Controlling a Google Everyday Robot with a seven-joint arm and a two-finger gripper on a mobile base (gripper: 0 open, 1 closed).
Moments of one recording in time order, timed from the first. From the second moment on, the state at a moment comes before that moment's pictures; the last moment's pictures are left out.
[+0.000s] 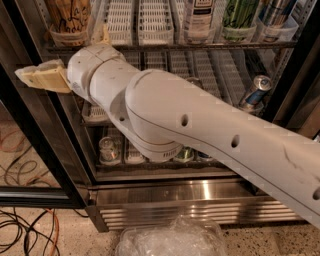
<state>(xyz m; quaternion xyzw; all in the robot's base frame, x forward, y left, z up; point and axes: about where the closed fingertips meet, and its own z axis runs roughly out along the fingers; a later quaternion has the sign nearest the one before) 0.541 0.176 1.040 -0.32 0.60 0.20 0.70</state>
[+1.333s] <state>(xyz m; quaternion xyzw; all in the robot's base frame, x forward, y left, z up) 0.541 0.176 1.041 -0.32 0.60 0.20 0.70</state>
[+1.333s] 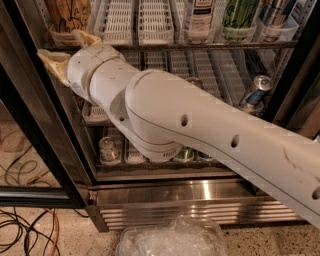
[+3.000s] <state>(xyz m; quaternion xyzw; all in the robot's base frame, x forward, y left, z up) 0.559 0.182 1.050 -0.30 0.59 0.19 0.72</state>
